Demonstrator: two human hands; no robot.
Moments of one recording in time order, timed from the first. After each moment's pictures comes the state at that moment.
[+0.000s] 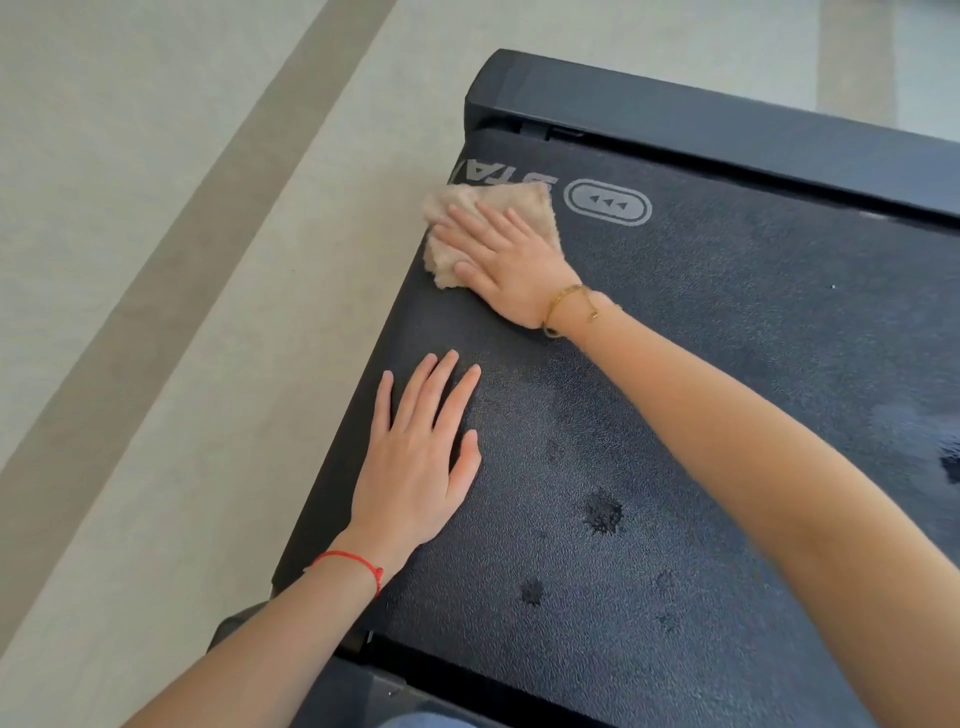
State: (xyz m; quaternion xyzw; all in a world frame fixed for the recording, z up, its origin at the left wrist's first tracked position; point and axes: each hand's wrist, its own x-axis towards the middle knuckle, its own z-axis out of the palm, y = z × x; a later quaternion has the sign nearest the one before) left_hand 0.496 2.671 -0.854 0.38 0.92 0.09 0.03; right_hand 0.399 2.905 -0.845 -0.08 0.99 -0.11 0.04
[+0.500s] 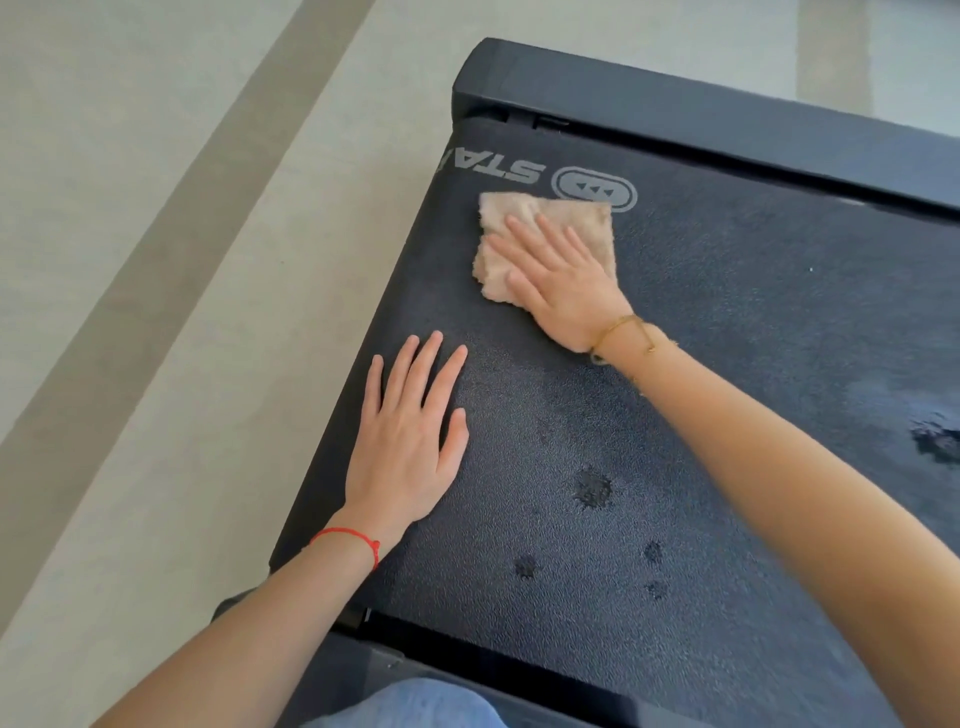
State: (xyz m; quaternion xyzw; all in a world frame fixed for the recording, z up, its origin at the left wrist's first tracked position) left_hand 0.495 2.670 -0.856 0.36 0.93 0.10 0.03; right_hand 0.466 2.929 -0.846 0.01 0.99 -0.12 0.03
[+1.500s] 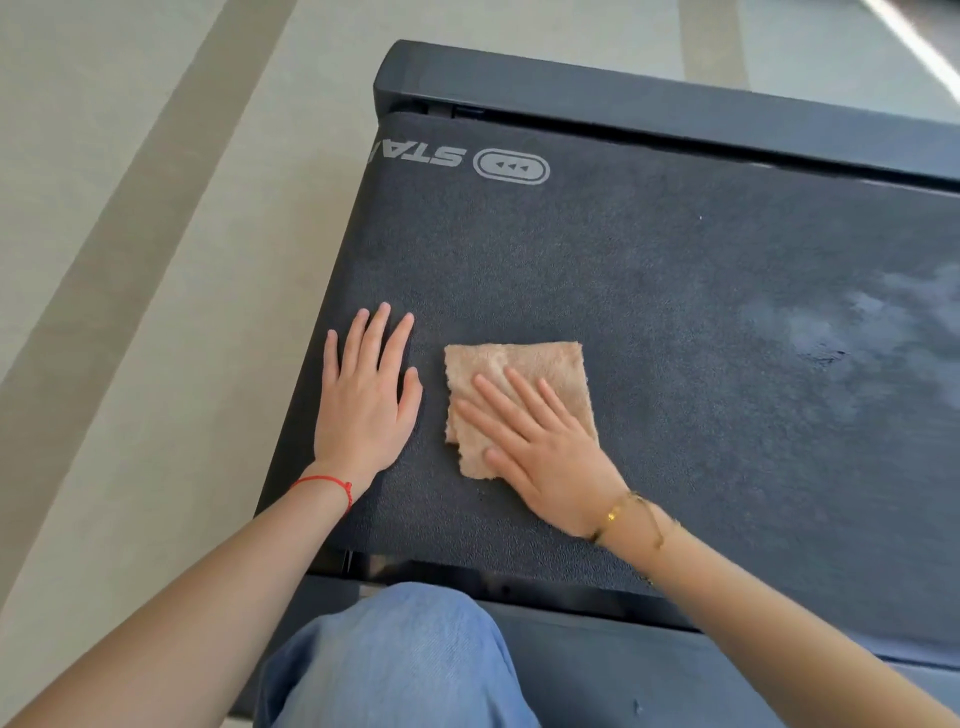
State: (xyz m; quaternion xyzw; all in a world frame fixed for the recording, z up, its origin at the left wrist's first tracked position) left_hand 0.501 2.669 -0.852 0.37 0.92 0.11 0.02; right_hand 0.673 2.830 -0.844 0.01 0.99 -0.10 0.05
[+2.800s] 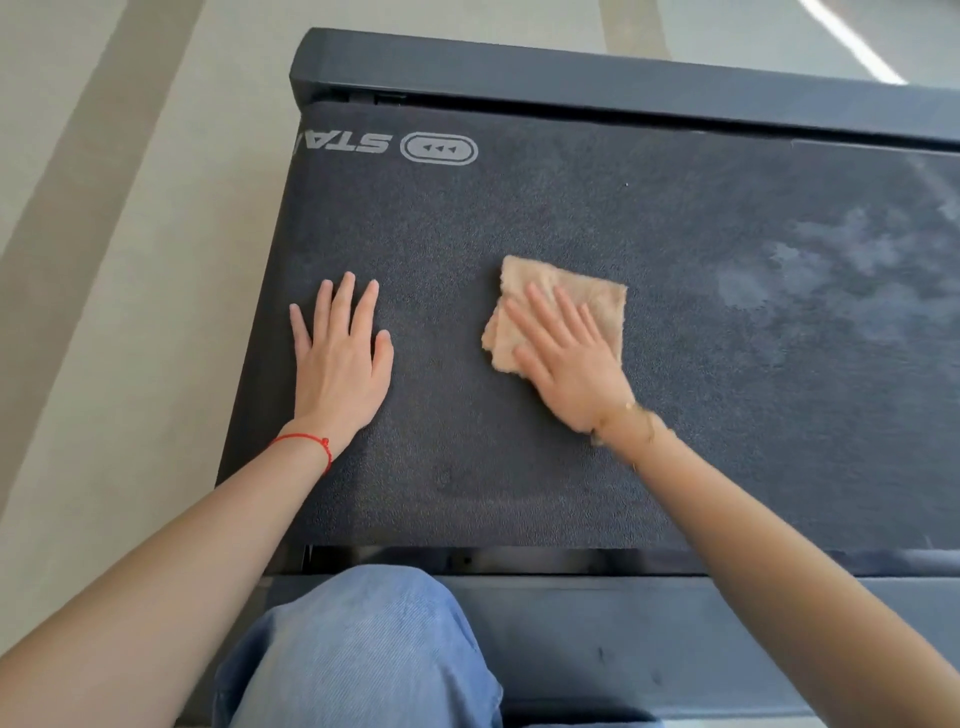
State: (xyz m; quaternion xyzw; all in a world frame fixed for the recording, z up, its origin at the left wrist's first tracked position) left_hand 0.494 2.710 -0.850 0.38 0.92 0.09 0.05; right_hand 0.680 2.905 -0.837 0.21 0.97 -0.12 0.03
